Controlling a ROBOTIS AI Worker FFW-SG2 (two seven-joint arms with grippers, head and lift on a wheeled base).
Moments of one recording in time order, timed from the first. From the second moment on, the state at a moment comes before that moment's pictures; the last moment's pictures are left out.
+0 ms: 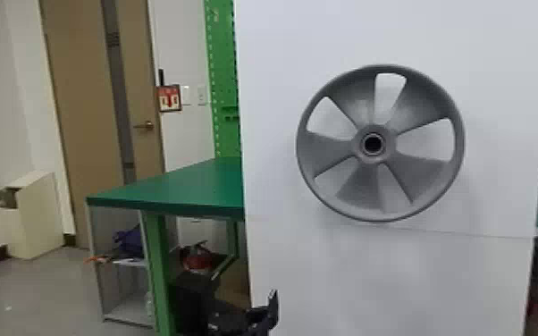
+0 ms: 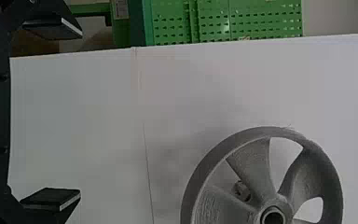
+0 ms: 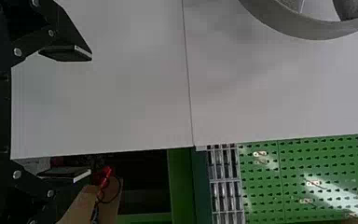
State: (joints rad) left arm -0.02 0.16 -0.03 -2.02 0.09 0.29 -0.04; right arm 0.00 -0.08 0.08 -1.93 -0.18 0.29 -0.17
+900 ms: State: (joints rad) left arm -0.02 0.16 -0.04 -2.02 0.08 0.27 -0.05; right arm 0.03 -0.07 0.07 -1.93 -0.19 0.26 -0.14
